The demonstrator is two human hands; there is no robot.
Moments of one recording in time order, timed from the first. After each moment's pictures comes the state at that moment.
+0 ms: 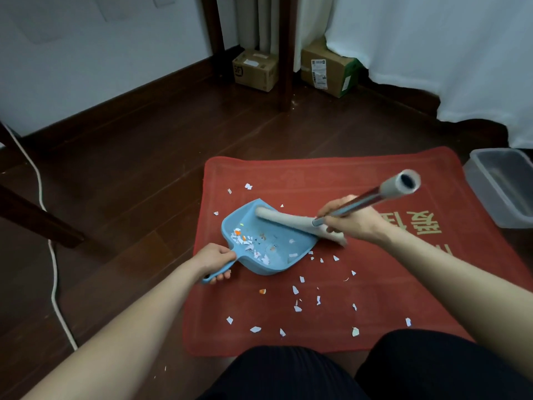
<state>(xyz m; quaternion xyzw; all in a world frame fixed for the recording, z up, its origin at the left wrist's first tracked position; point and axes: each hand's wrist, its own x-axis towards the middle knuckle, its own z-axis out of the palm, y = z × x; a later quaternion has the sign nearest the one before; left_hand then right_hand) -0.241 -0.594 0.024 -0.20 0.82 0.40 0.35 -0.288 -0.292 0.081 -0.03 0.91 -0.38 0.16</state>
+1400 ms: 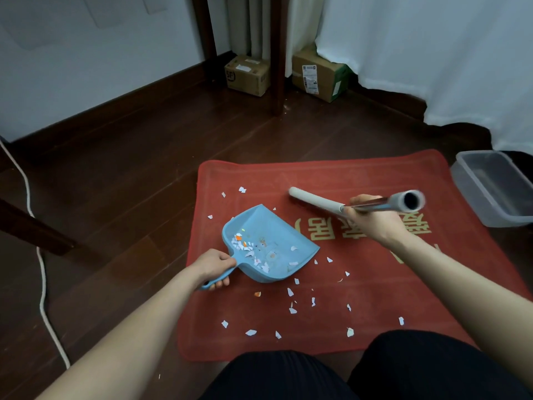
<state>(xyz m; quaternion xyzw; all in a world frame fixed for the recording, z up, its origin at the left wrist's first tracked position) -0.238 -0.585 0.025 -0.18 0.83 0.39 0.36 -0.277 -0.255 0.079 0.13 0.92 -0.36 0.04</state>
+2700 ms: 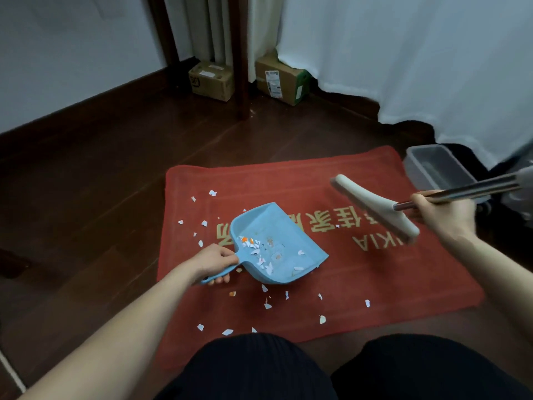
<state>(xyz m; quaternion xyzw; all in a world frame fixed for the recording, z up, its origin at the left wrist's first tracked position) -0.242 -0.535 0.044 -0.05 0.84 0.37 0.39 -0.210 -0.145 0.141 0.31 0.86 -0.40 -0.10</state>
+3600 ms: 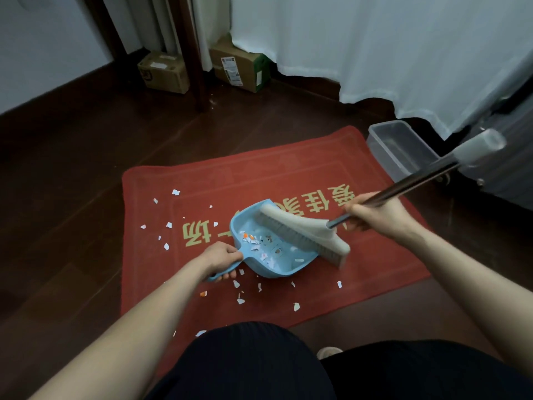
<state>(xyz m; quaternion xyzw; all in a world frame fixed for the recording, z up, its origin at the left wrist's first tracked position) -0.248 -0.447 0.017 -0.05 0.83 0.35 0.42 -0.190 -0.139 0.110 0.20 0.86 -0.48 0.03</state>
